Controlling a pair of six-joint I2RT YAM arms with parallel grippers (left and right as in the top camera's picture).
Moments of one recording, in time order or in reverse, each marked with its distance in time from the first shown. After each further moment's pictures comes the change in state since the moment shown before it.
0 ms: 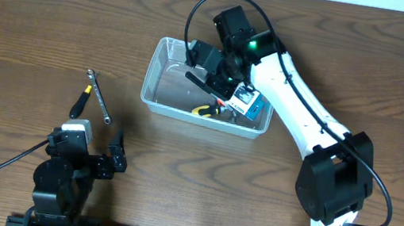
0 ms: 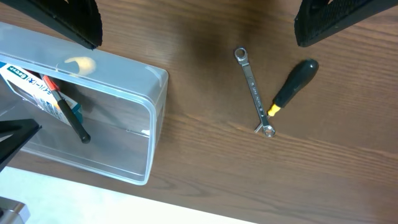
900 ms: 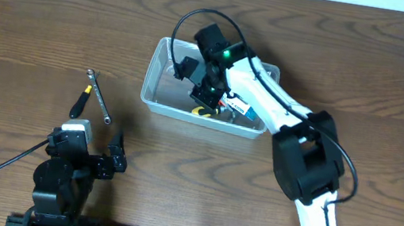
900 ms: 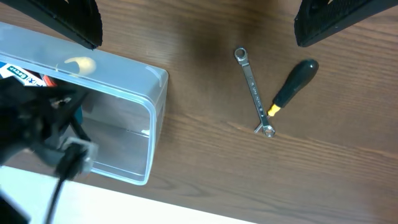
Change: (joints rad) left arm 0.000 0.000 0.000 0.000 0.000 0.000; right arm 0.034 0.196 0.000 0.077 0.036 0.120
